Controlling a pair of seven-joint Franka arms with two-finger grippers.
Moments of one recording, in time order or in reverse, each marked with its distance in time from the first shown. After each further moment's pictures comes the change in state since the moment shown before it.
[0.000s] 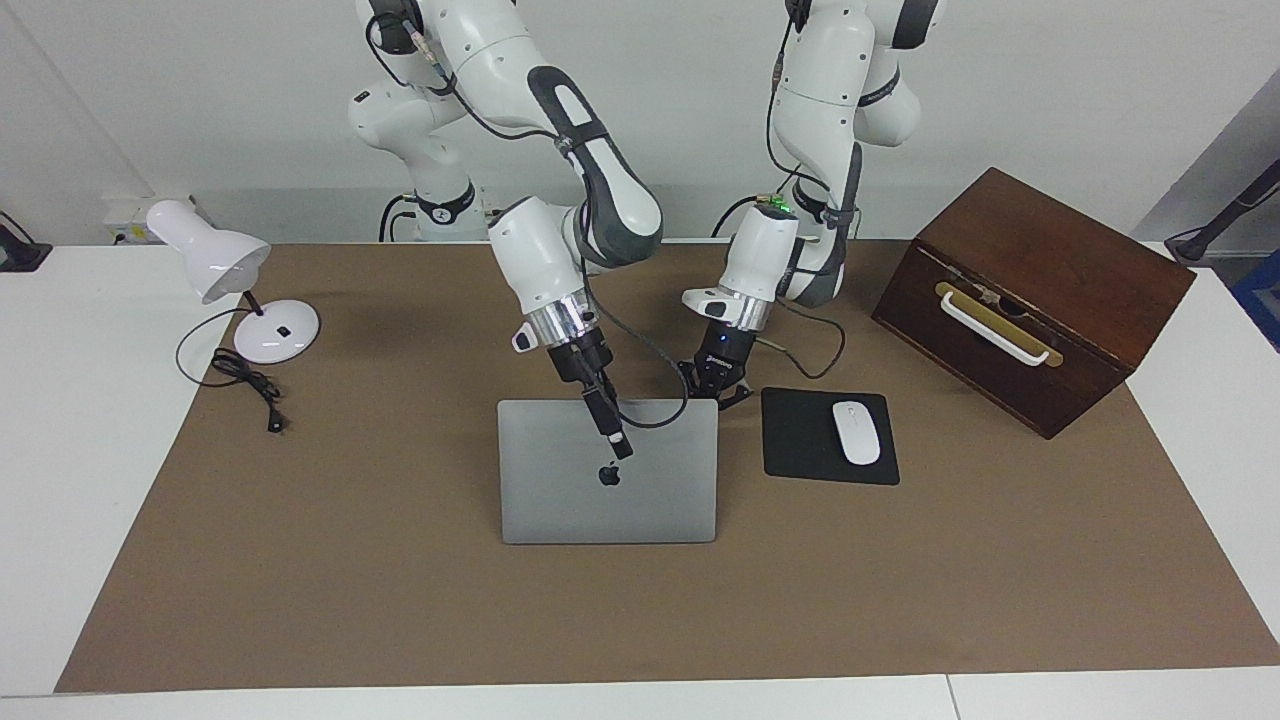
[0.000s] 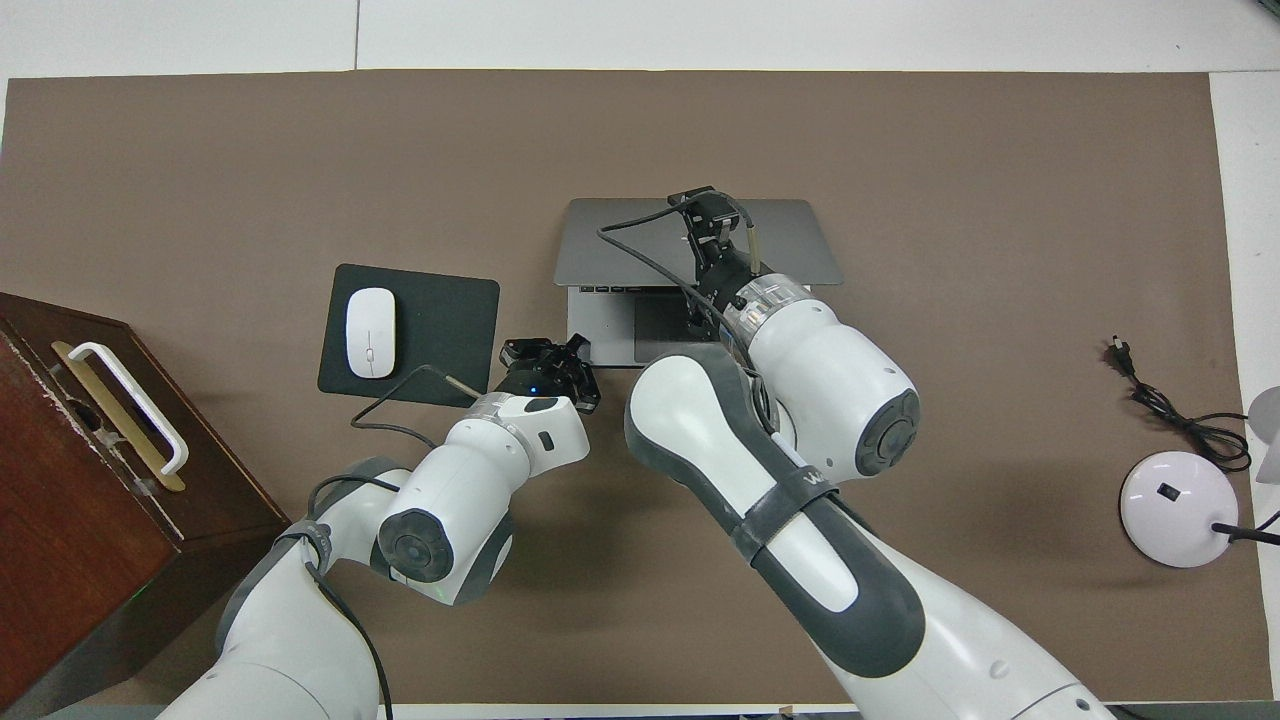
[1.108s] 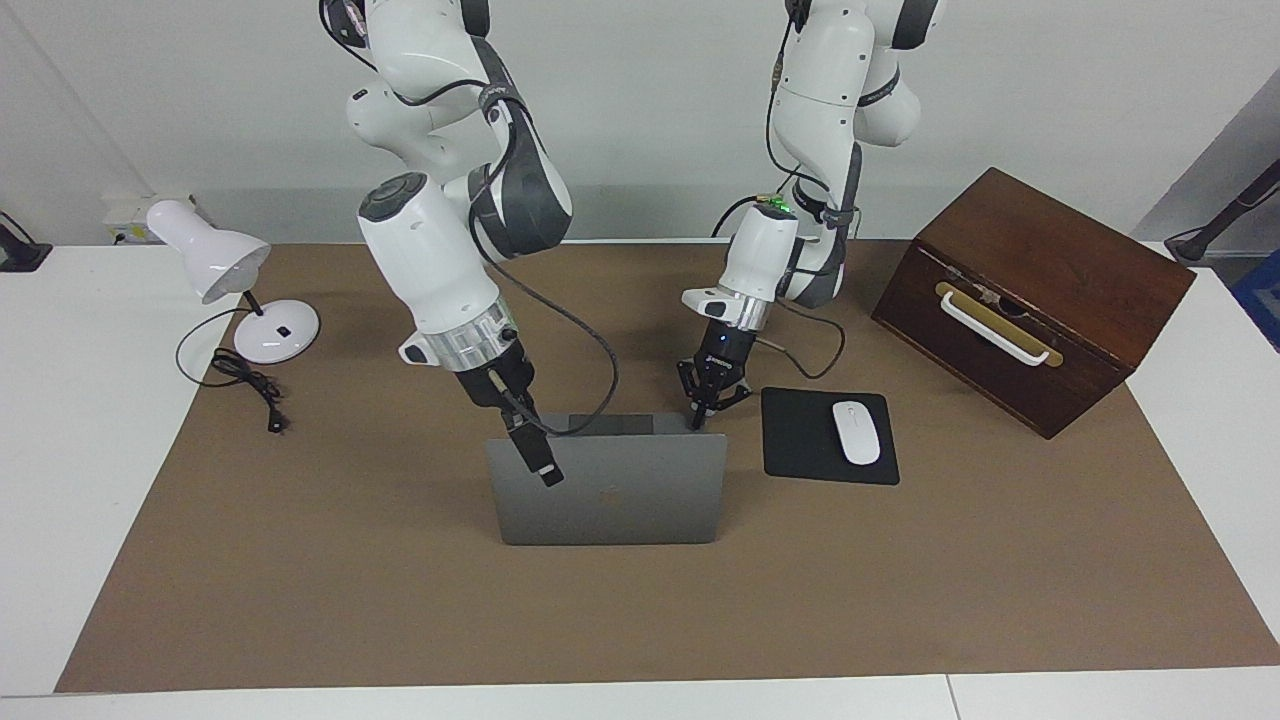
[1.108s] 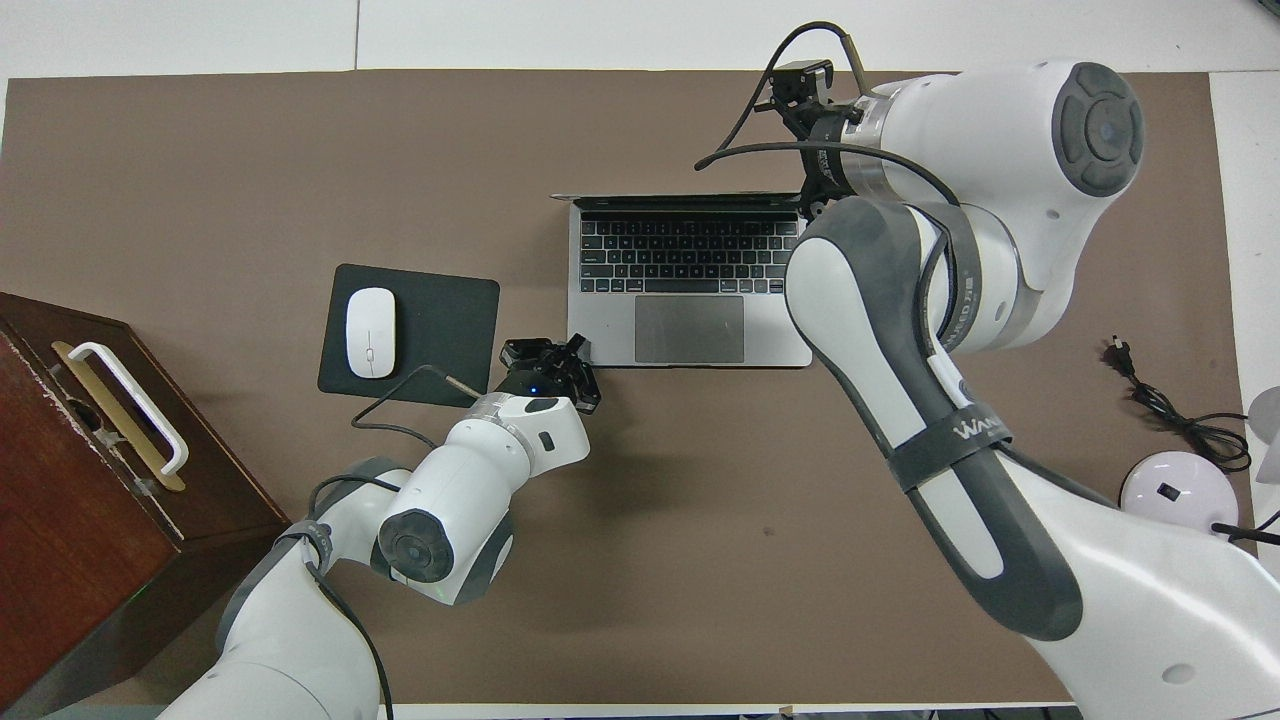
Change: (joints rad) left arm -0.001 0.001 0.000 0.000 0.000 0.002 0.000; right arm -0.103 0.022 -0.251 0.345 -0.819 -0.791 0.550
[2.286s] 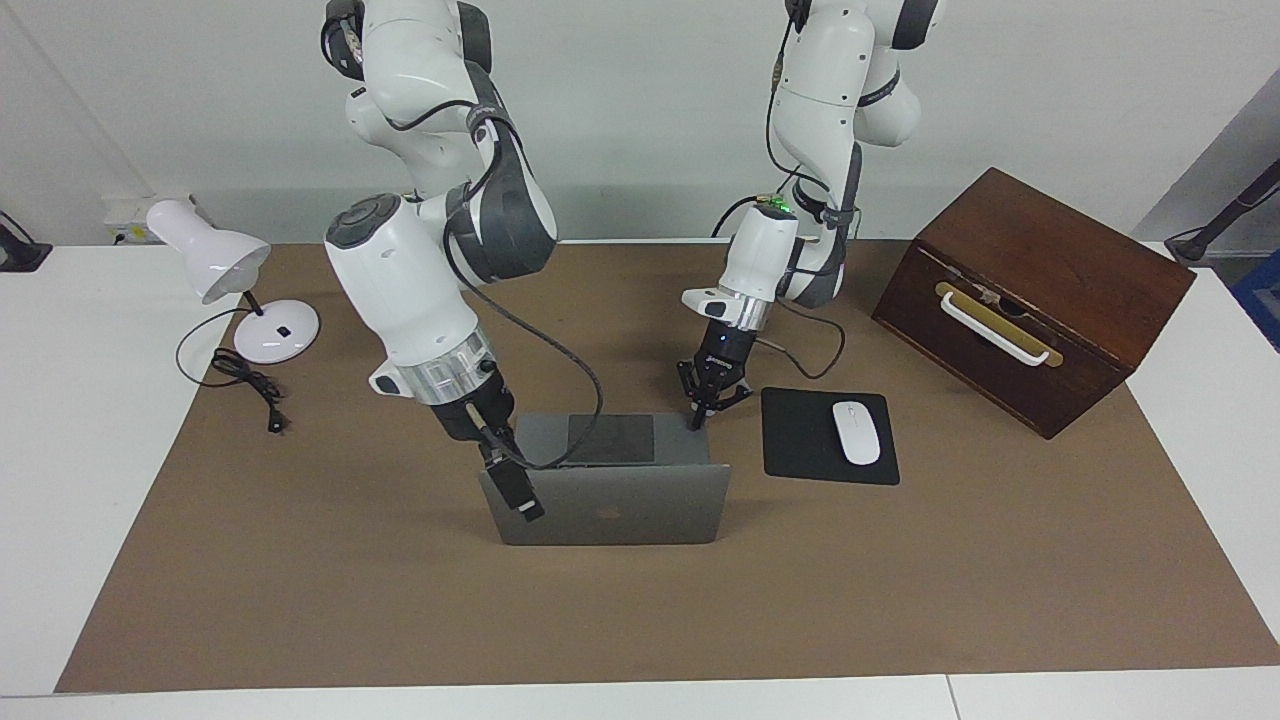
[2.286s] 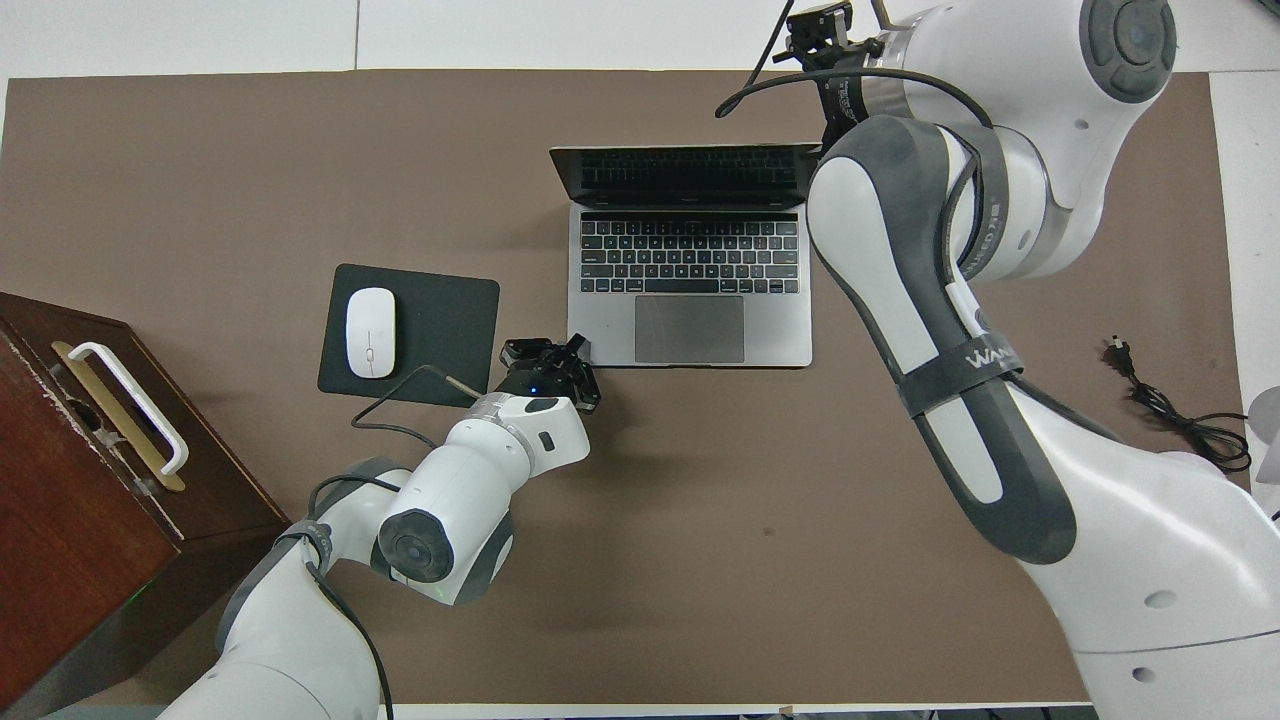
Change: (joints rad) left arm 0.000 0.000 0.000 0.000 0.000 0.000 0.000; right arm -0.077 0.131 0.000 0.241 -0.001 -0.131 -0.016
